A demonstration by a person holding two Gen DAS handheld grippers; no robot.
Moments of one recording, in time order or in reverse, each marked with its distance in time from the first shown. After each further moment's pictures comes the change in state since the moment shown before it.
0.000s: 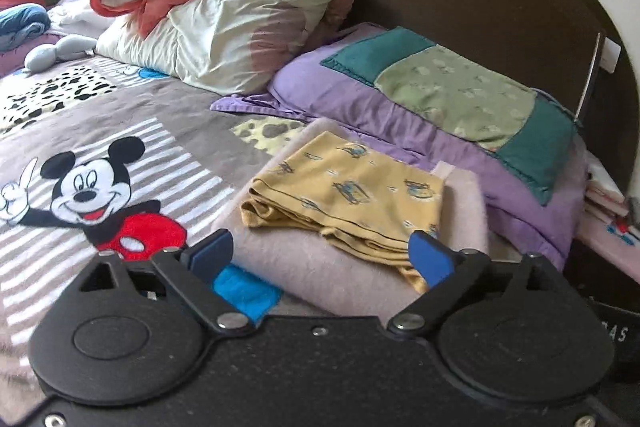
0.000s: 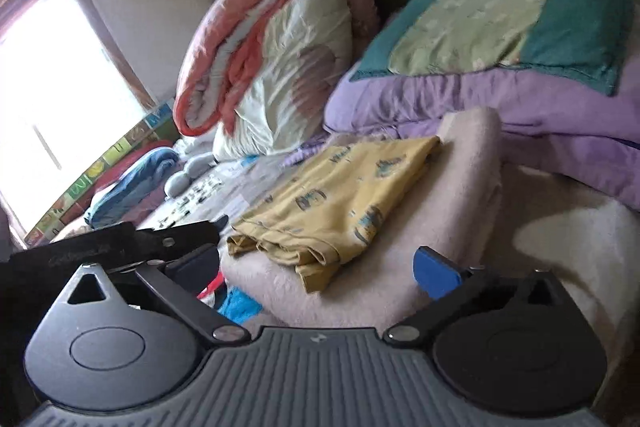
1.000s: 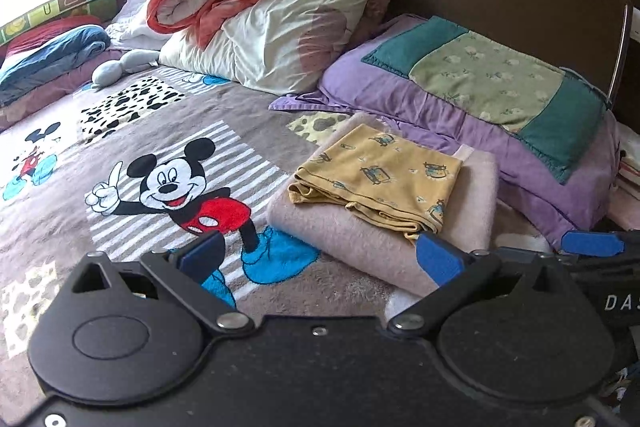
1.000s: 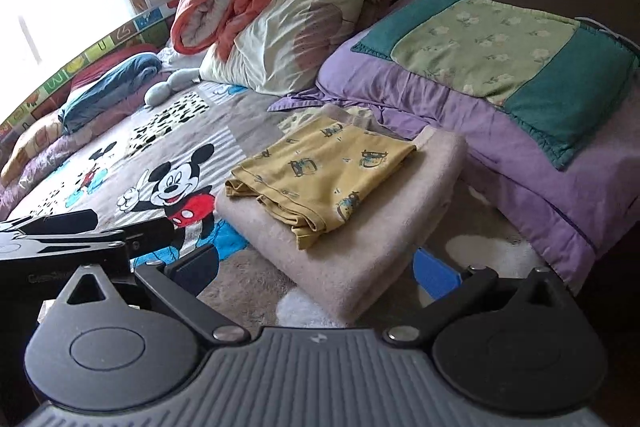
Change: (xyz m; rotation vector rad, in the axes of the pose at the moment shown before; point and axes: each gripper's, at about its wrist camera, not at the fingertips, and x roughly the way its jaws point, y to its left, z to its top) left arm -0.068 -0.043 0.007 0.052 0.059 0.244; right arm -0.057 0.054 0.049 -0.230 0.246 -0.140
